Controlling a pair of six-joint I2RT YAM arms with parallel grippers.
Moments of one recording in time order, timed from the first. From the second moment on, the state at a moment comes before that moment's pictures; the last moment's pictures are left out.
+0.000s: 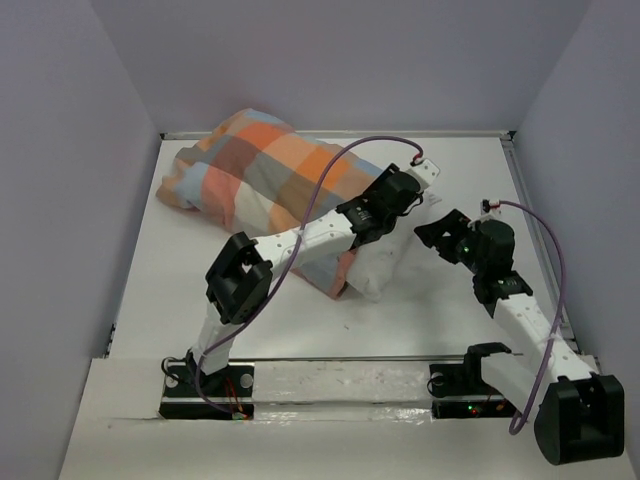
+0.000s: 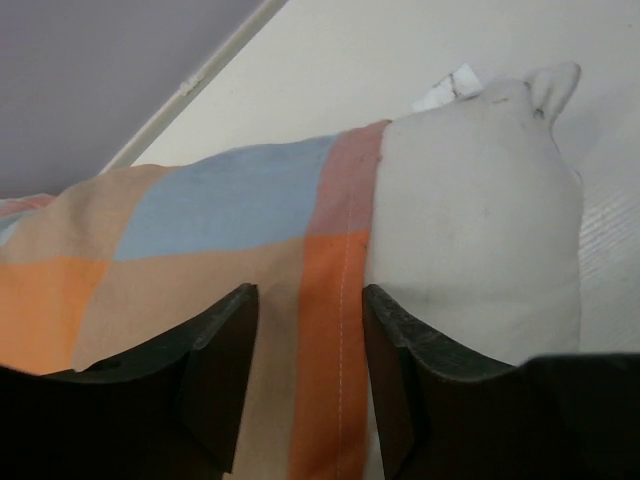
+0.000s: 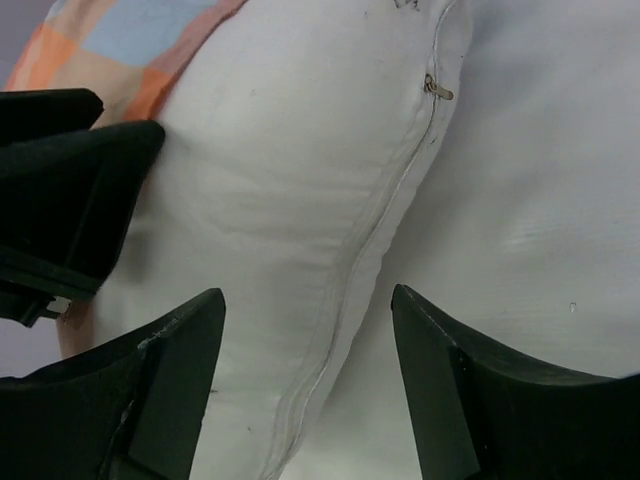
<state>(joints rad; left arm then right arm) -1.00 2.02 1.74 -0.20 -0.54 0.18 0.11 0.88 0.47 0.06 -0.25 0.76</state>
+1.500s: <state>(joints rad) -1.05 1.72 1.66 -0.23 -0.22 -0.51 0.38 1.74 0.75 0.95 -0.44 0.98</state>
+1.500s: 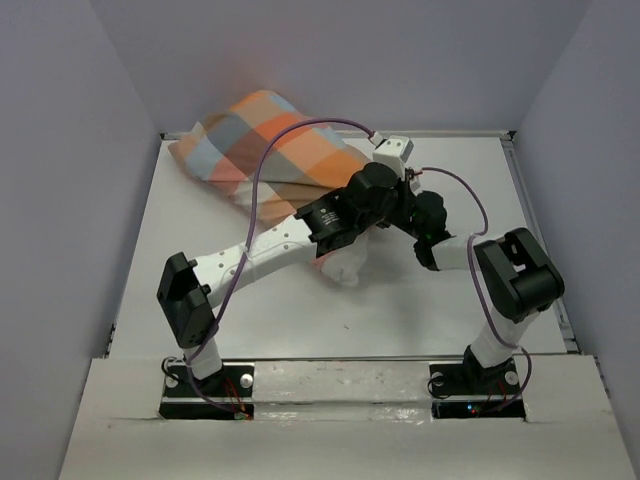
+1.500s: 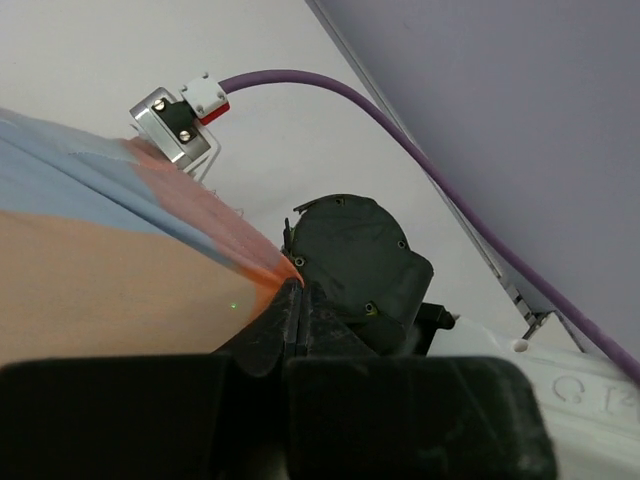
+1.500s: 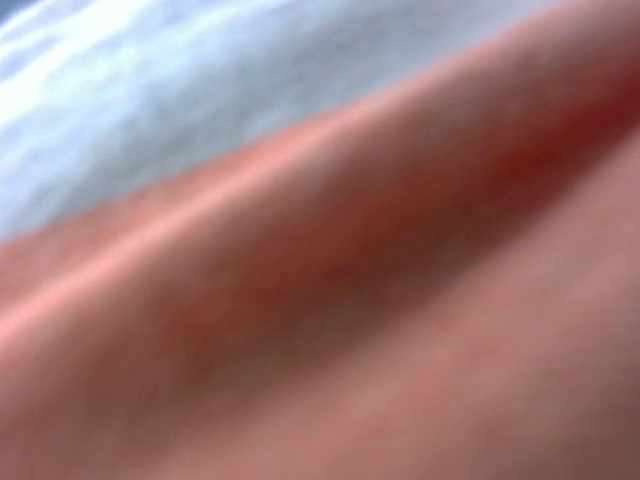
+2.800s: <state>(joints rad) -0.98 1.03 0.43 -0.07 -0.66 -0.83 0.59 1.32 0.53 0.43 -0.35 0.79</state>
